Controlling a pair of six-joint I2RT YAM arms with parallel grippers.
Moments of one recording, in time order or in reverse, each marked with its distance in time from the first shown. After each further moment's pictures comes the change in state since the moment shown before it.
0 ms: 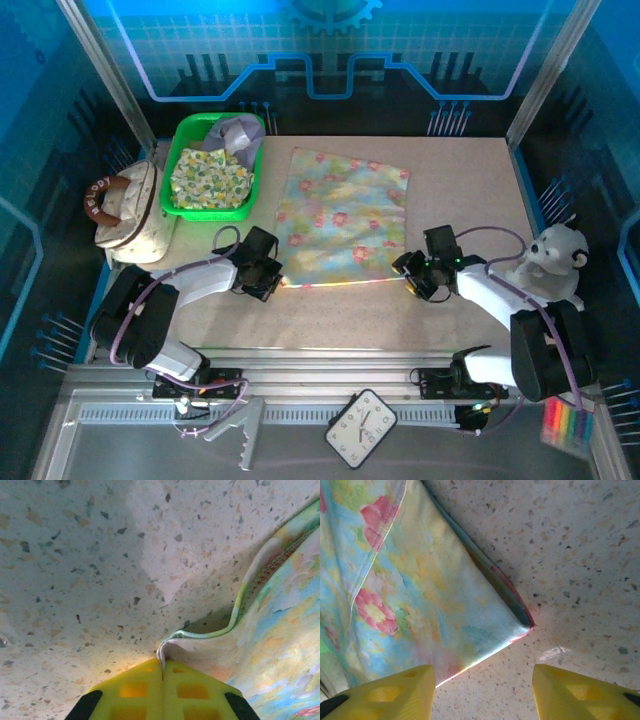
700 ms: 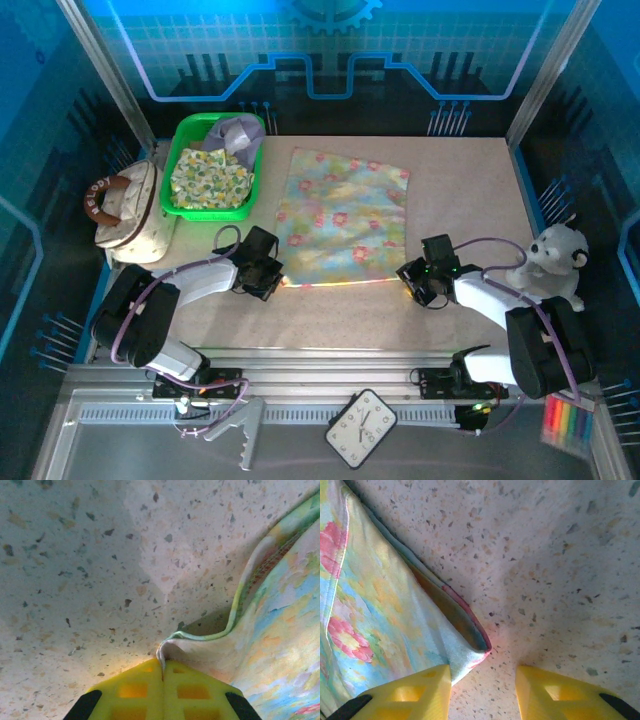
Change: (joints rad) left arm 0.000 0.007 0.000 0.015 0.004 0.016; right arm 0.013 0.015 -0.085 0.114 0.059 0.097
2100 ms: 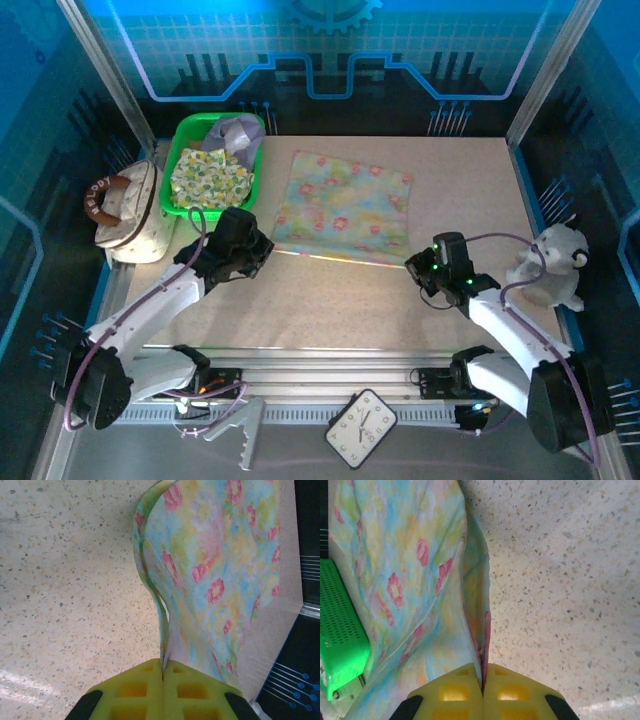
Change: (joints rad) left arm 0.018 -0.364 0.118 -0.156 -0.097 0.139; right arm 0.009 -0.299 -0.008 -0.042 0.059 -0.001
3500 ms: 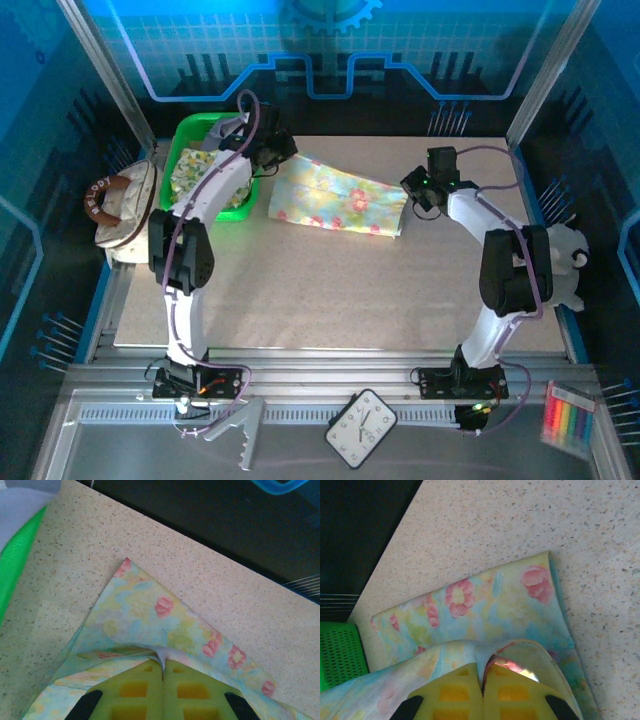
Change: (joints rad) left arm 0.163 0.929 1.125 -0.092 -0.014 0.681; right arm -0.150 0.799 0.790 0.035 0.007 -0.275
